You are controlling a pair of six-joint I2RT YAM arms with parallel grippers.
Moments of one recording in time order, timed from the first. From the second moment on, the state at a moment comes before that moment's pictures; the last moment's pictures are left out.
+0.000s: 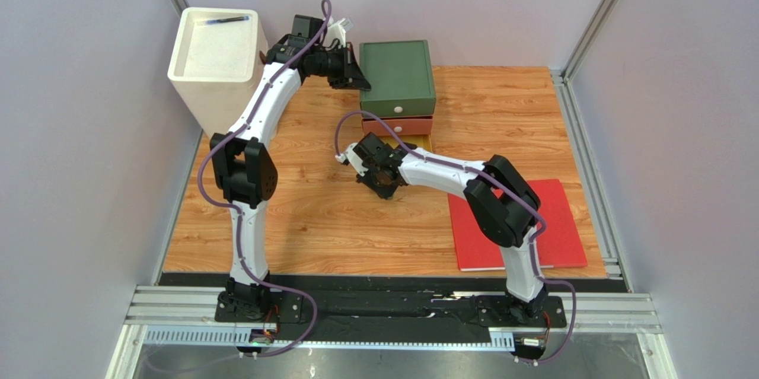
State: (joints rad) left arm -0.26 2.17 2.20 -0.78 0.70 -0.30; right arm 0.85 2.04 1.47 -0.56 0.07 -0.19
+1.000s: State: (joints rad) left arm -0.26 2.17 2.21 -0.79 0.70 -0.30; right arm 0.78 1.98 1.72 -0.61 0.29 -0.26
